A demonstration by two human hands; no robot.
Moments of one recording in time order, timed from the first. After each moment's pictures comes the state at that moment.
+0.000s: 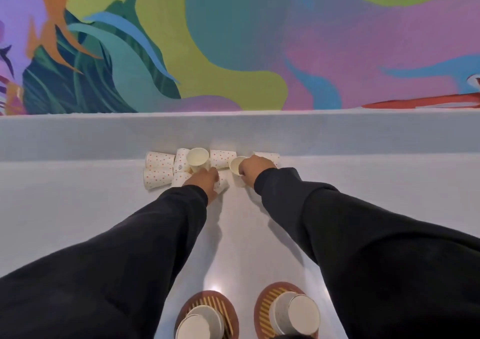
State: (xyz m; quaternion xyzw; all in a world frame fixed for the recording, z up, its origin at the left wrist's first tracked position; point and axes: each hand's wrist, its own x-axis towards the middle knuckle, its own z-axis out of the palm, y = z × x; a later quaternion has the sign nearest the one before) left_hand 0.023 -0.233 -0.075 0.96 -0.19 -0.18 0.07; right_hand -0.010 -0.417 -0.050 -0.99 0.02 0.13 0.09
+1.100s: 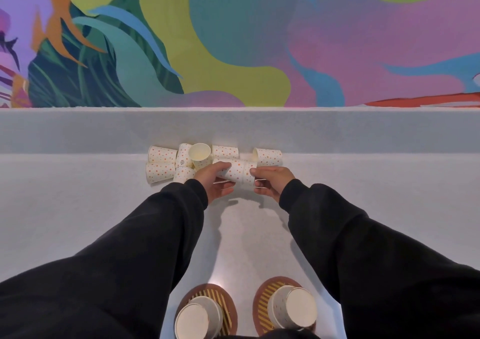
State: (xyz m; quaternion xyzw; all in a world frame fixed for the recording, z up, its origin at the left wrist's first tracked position) left_hand -0.001 -0.248 -0.059 0.57 0.17 -0.35 0.72; right_hand -0.069 -0.443 -0.062 -0.56 0.27 0.10 0.78
